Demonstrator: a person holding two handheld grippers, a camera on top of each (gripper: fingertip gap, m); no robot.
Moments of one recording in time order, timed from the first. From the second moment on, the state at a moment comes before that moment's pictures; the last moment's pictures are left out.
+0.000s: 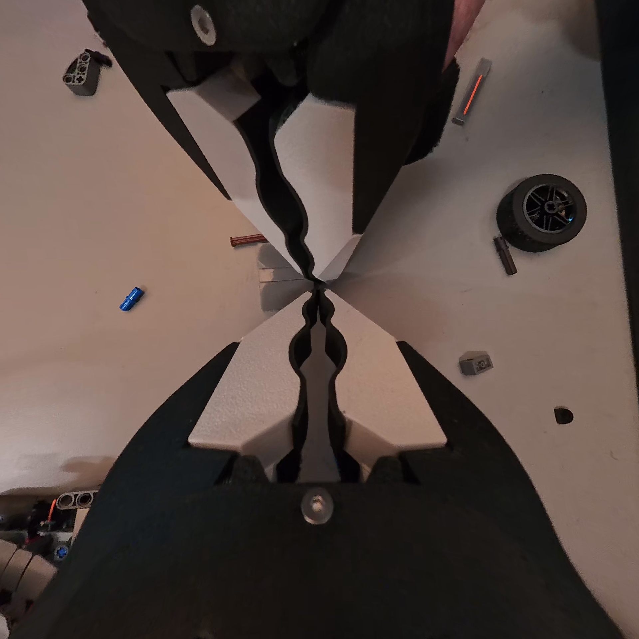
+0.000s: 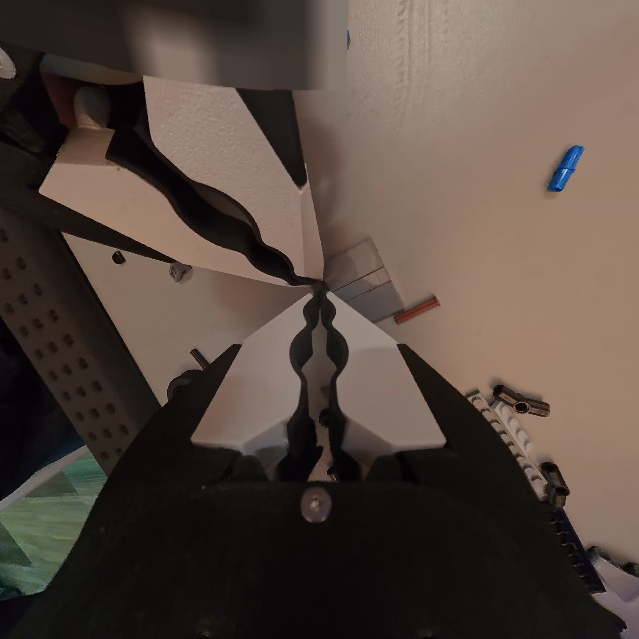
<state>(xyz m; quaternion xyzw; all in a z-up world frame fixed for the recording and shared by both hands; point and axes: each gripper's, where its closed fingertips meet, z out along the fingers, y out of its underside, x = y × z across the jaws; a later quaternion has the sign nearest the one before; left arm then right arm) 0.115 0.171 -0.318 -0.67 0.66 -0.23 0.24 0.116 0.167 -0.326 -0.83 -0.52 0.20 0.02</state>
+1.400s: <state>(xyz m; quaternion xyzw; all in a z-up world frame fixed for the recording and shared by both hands) 0.130 0.162 -0.326 -0.63 0.72 -0.18 0.24 0.123 0.177 -0.321 -0.84 -0.49 0.23 0.03</state>
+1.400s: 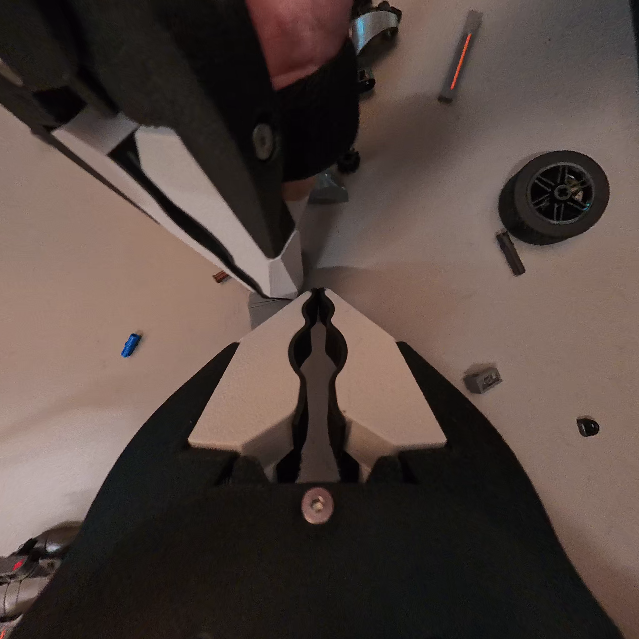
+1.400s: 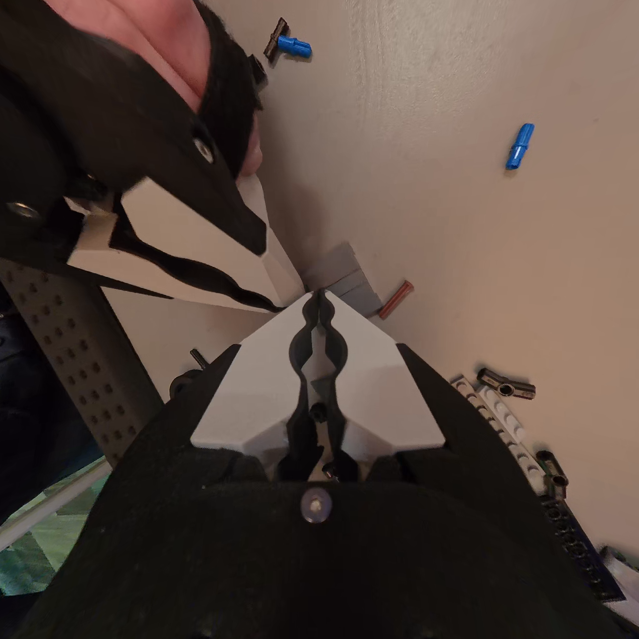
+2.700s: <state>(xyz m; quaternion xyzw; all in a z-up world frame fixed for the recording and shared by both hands) 0.112 0.138 -0.326 -0.59 0.76 -0.19 0.19 0.124 0.174 -0.319 -0.83 -0.51 0.23 0.03</state>
